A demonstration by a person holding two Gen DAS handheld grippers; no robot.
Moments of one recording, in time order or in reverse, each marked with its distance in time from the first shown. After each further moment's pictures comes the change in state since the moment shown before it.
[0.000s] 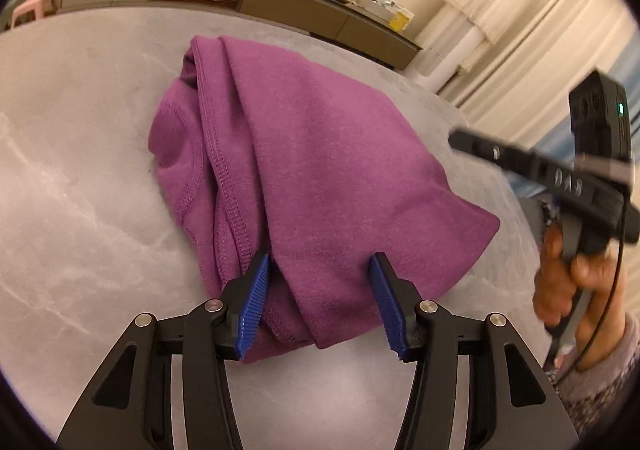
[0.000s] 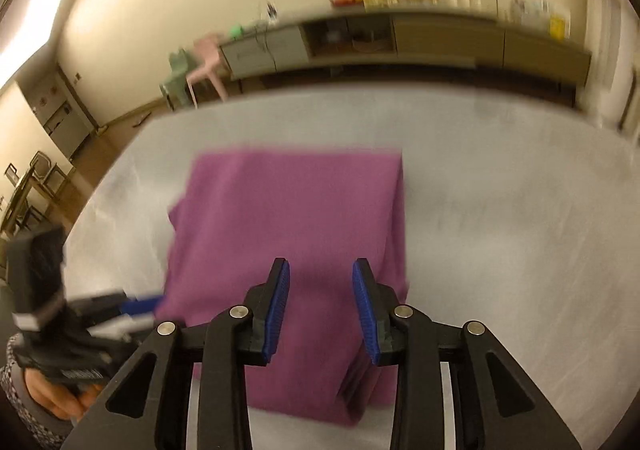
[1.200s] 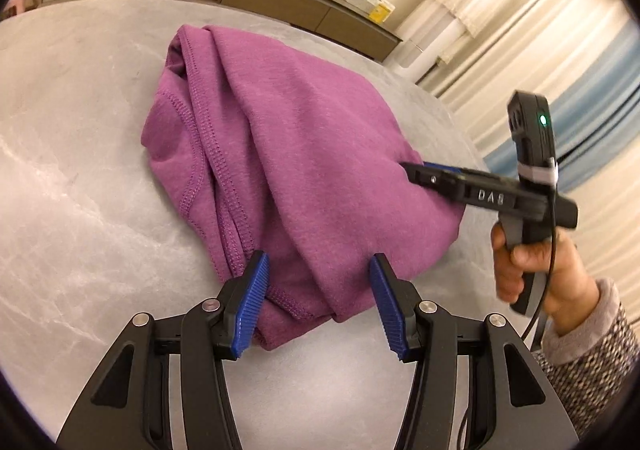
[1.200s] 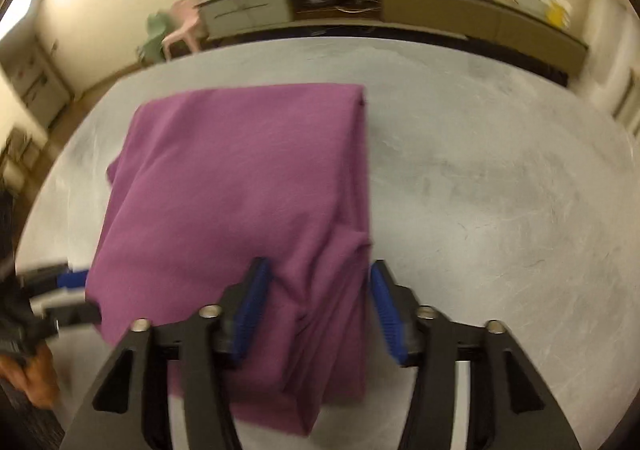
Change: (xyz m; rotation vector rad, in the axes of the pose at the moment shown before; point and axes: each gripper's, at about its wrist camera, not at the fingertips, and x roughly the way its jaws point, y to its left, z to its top) left arm -0.014 0.026 0.000 0.019 0.041 -0.074; right arm 0.072 -0.020 -0.038 0.018 0.176 -0.066
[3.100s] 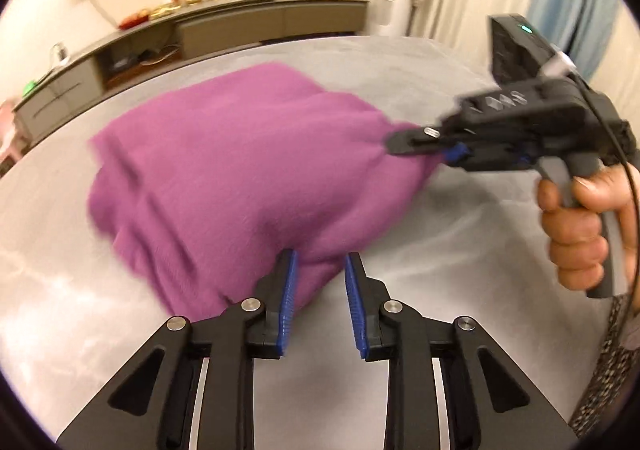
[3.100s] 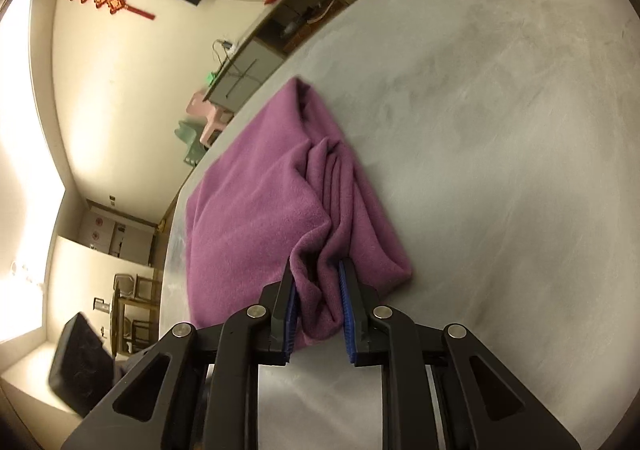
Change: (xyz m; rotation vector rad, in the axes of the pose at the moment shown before) left arm 0.042 -0.084 -0.023 0.382 -0.007 0.290; right arm -0.016 -0.044 -0.034 0.504 -0.063 0.459
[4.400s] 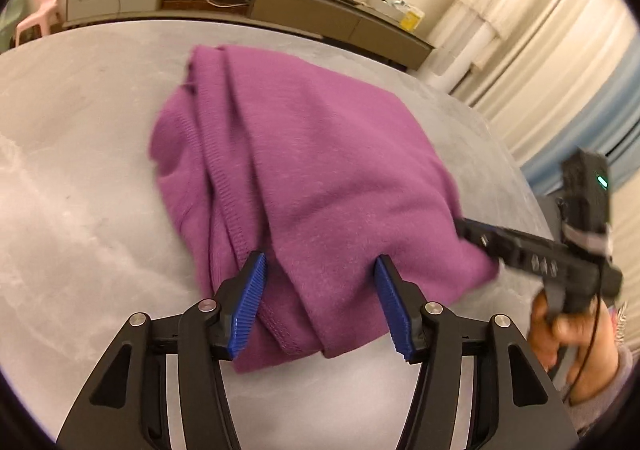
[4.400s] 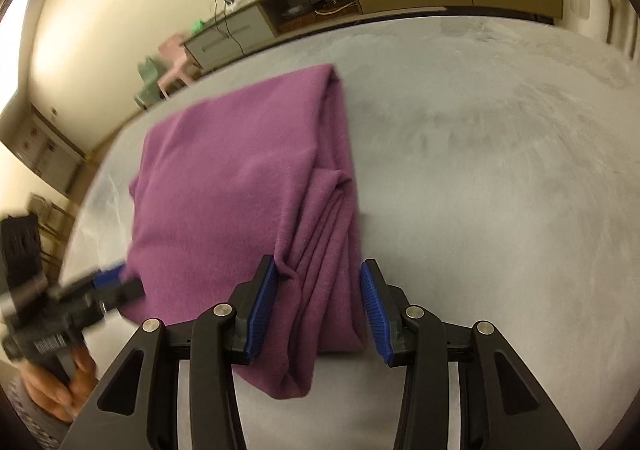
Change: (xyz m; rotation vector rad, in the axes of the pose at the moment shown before) left arm 0.008 0.096 -0.008 -0.389 -0.004 -0.106; right arm 0.012 0.066 -0.008 -0.370 -0.003 -0.385
